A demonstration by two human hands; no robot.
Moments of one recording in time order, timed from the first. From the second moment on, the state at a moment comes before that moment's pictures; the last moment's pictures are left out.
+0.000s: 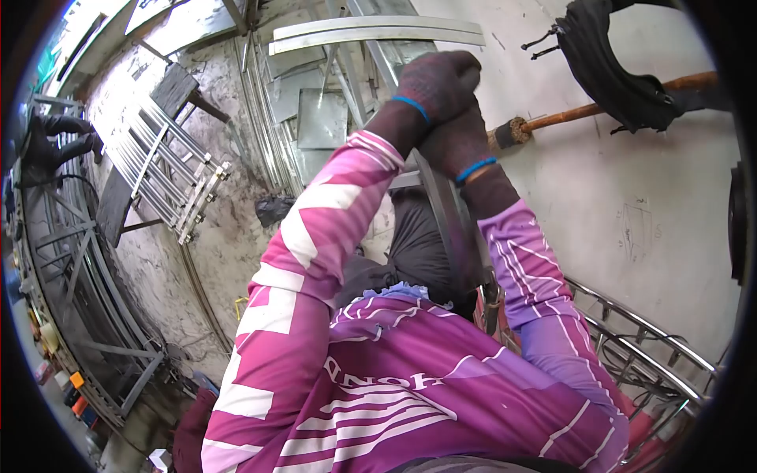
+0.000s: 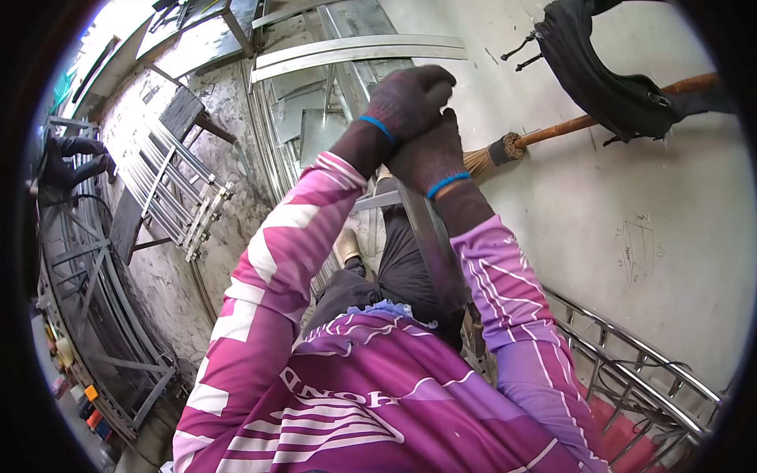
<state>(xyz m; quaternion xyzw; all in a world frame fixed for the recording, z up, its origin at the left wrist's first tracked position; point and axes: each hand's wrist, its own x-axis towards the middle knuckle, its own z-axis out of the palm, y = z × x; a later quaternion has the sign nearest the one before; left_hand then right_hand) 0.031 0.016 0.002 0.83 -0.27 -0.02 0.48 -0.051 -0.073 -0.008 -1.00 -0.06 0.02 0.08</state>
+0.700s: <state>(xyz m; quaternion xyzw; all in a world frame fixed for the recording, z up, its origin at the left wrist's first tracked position) 0.032 0.025 0.009 0.80 -0.22 -0.08 0.55 -0.050 -0.064 0.012 -0.99 -0.04 0.11 0.05</state>
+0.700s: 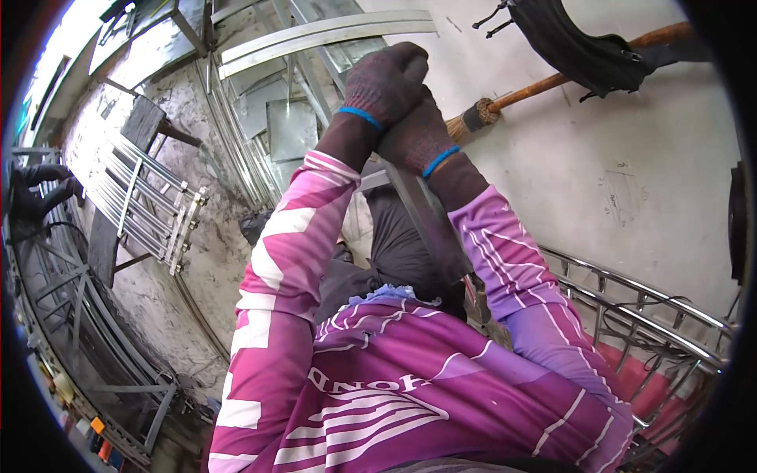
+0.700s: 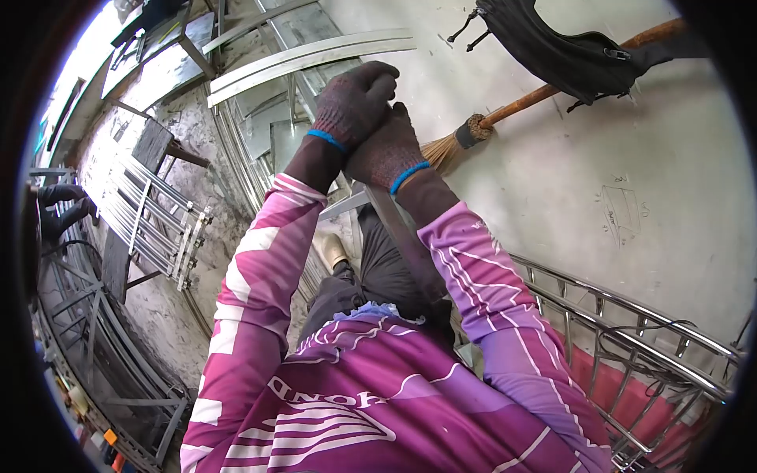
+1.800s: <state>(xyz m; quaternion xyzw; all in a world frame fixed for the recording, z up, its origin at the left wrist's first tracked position) -0.072 0.009 0.004 0.77 -0.39 -0.05 0.50 -0.182 -0.091 -0.003 -0.99 0.00 0.07 0.14</state>
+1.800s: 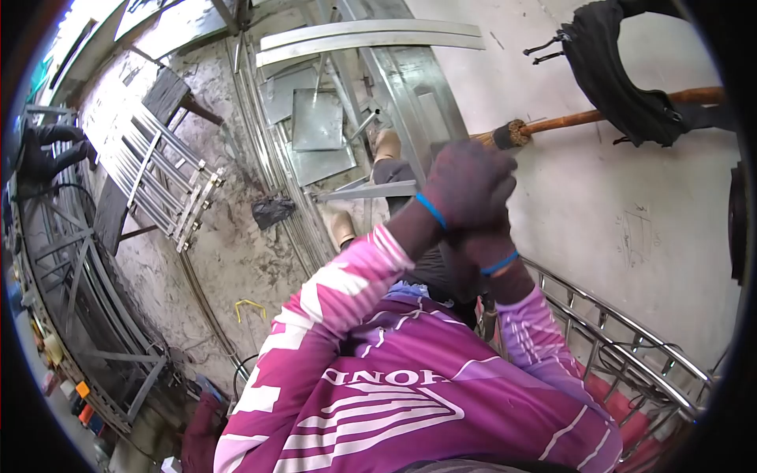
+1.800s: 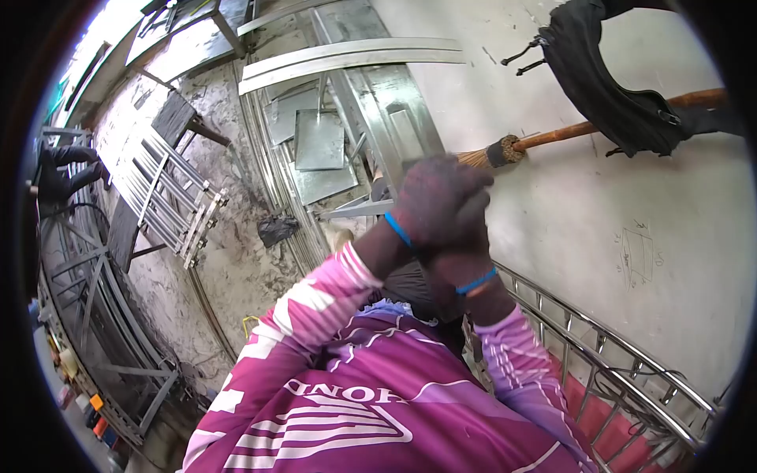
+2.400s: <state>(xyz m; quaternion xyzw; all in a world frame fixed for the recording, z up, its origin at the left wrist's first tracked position) -0.095 0.006 0.009 0.77 -0.41 -0.08 0.49 -0.209 -0.111 -0.010 -0.99 -0.06 0.07 0.14</state>
